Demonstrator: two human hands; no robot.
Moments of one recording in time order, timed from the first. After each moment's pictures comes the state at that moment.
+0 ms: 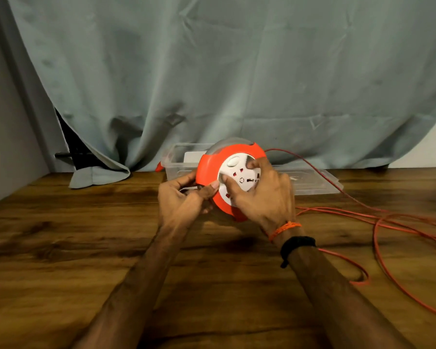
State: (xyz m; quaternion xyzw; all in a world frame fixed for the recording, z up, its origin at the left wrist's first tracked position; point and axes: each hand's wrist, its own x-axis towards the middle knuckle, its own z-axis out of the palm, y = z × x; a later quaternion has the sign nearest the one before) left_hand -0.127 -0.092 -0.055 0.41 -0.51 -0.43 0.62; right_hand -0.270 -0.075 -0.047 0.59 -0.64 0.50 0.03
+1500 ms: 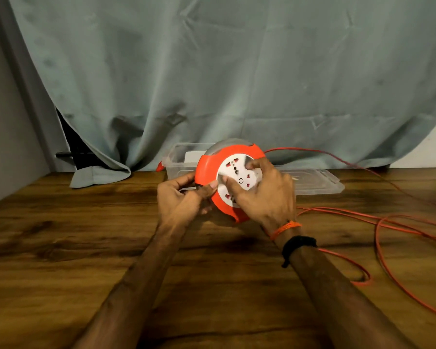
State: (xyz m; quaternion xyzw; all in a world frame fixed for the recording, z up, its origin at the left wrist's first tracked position) left_hand -0.124 -0.092 -0.056 0.42 -0.50 -0.43 0.62; right_hand -0.272 -0.076 -0.049 0.59 -0.63 0.50 0.02
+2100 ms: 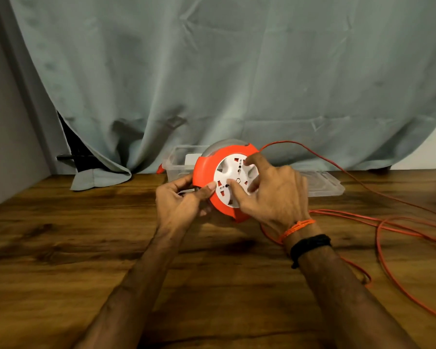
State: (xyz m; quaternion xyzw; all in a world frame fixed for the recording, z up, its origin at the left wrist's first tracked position) left_hand -0.123 -0.094 -0.055 0.43 -0.49 -0.44 0.62; right_hand -0.281 -0.070 -0.038 0.65 -0.62 0.39 0.20
